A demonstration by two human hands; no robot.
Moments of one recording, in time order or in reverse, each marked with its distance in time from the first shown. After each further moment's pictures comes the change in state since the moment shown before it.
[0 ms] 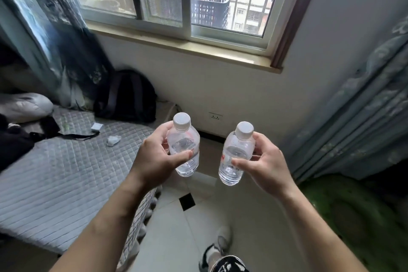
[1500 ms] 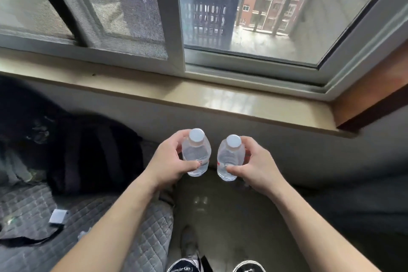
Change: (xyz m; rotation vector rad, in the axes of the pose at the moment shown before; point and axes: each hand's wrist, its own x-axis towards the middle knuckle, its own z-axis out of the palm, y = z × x) left_hand 0.598 -0.129 -0.019 -0.025 -0.349 -0.158; right_hand 0.570 0.047 0.089 -0.130 -0.085 0.275
